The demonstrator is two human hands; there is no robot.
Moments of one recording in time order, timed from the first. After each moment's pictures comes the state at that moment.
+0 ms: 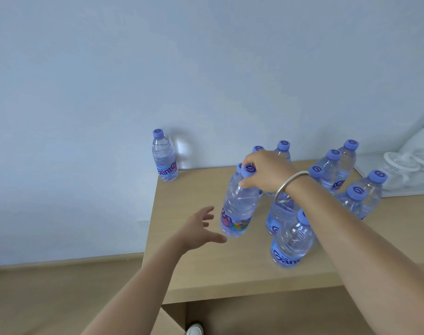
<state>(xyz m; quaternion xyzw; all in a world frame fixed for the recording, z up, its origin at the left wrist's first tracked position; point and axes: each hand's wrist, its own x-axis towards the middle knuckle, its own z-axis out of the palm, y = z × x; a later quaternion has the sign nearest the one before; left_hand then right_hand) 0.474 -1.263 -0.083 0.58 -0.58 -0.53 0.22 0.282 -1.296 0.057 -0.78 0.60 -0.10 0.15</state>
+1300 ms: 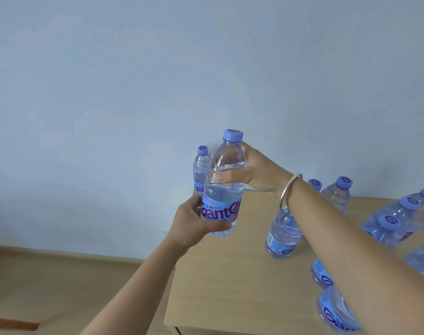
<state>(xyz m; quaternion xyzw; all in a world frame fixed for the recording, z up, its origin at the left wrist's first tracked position) 0.556 -1.290 -0.020 0.56 -0.49 -0.47 0.47 0.401 -1.371 0.072 -0.74 0.31 -0.29 0.52</state>
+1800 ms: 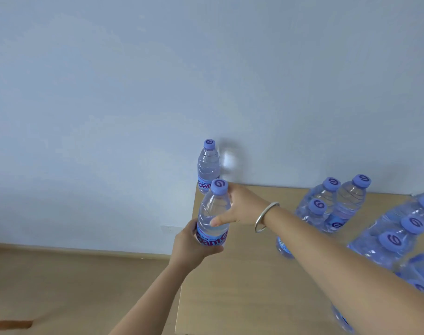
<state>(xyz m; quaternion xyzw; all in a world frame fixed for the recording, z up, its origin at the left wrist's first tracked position) 0.591 -1.303 -0.121 0.66 -0.49 -0.42 0.38 0.444 -1.375 -0.013 -0.78 0.44 -0.15 0.42</state>
